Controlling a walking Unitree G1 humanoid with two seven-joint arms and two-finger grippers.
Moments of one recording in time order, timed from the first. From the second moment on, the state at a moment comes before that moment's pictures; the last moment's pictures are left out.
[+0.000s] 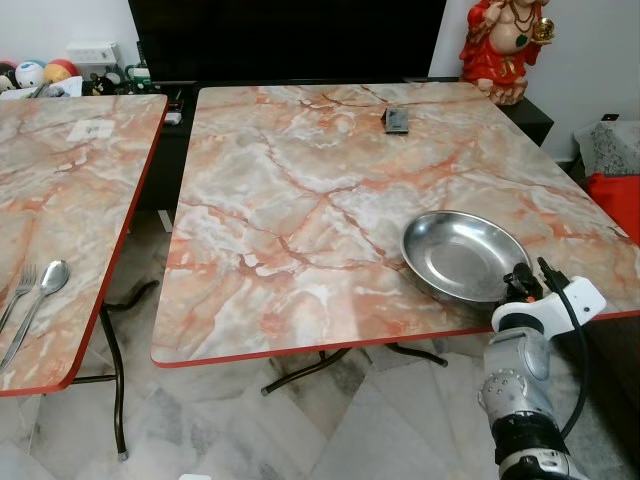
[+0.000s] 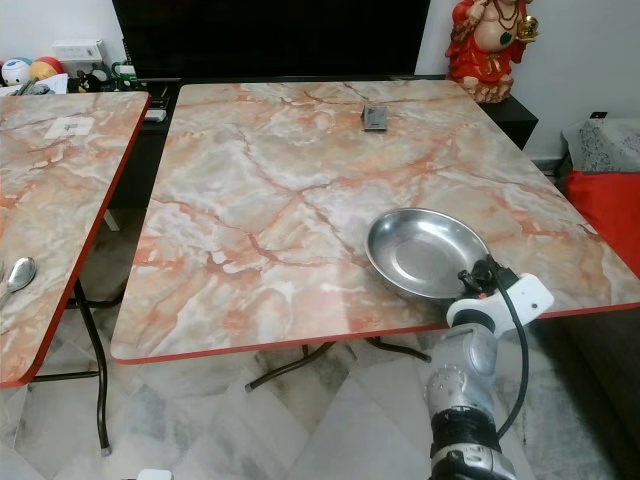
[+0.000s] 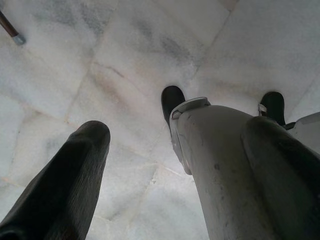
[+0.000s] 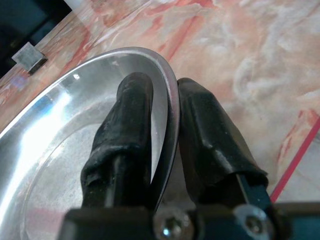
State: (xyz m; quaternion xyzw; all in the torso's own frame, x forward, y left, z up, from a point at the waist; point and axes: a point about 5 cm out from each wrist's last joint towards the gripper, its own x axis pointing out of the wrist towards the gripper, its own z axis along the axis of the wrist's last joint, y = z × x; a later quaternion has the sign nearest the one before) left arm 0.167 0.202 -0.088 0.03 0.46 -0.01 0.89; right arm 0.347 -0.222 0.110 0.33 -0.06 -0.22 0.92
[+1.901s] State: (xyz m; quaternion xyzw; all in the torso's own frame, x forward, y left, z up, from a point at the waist) left arm 0.165 0.201 -0.088 0.03 0.46 -0.01 0.89; right arm 0.347 -0.217 0.092 0.29 -0.03 -0.20 0.93
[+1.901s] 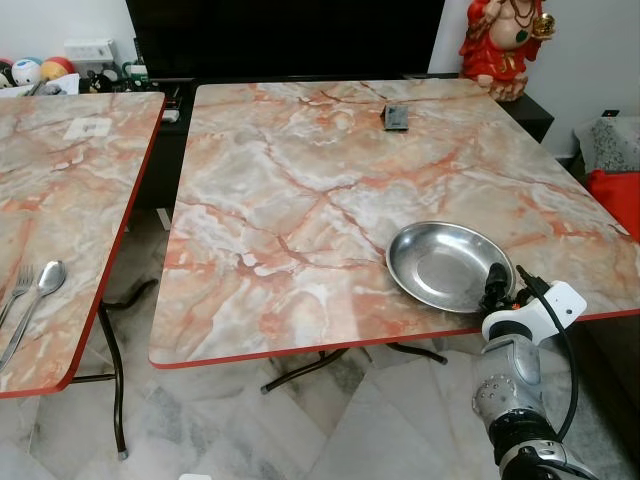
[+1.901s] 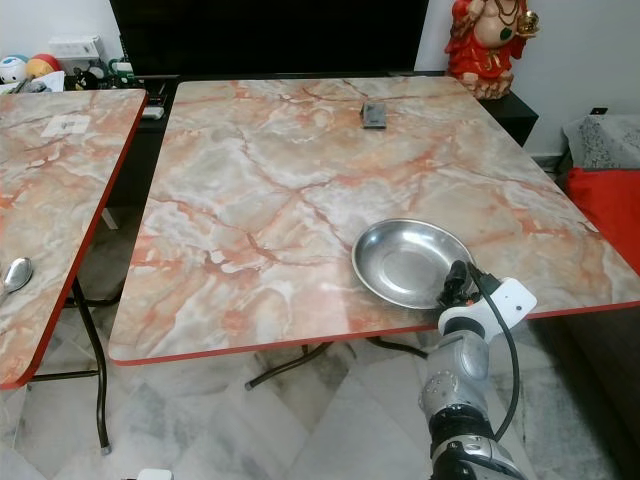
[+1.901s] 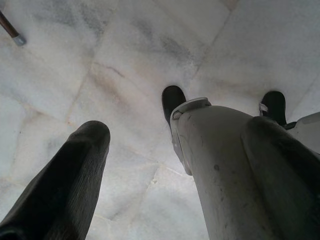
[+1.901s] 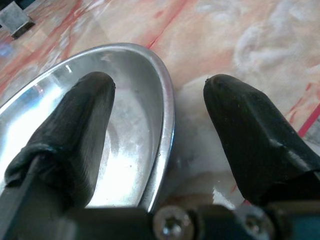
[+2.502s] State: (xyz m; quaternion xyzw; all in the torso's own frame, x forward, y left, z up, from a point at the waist) left arm 0.163 0.202 -0.089 0.03 0.46 -0.01 0.89; right arm 0.338 -0.221 0.083 0.26 -0.02 -0.20 0.94
